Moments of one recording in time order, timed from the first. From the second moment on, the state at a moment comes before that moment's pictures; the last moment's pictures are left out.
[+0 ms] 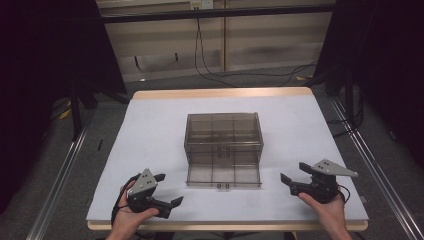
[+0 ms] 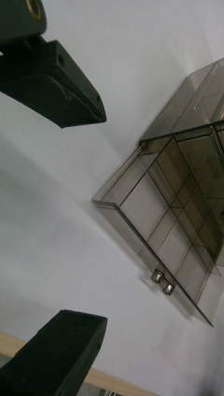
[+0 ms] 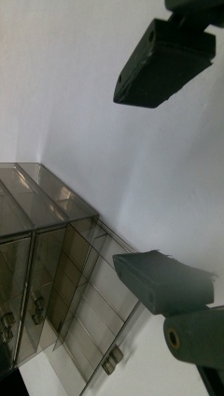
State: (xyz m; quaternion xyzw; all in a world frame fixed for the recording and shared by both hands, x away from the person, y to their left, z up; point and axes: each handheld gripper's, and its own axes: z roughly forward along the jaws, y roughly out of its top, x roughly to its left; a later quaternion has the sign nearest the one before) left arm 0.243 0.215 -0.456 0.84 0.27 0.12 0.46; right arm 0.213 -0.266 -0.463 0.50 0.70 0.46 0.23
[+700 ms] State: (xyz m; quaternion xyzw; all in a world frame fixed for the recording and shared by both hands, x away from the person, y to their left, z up) left arm 0.236 0.192 -0.446 0.85 0.25 0.09 0.46; right arm 0.212 -0.262 -0.463 0.49 0.71 0.46 0.22
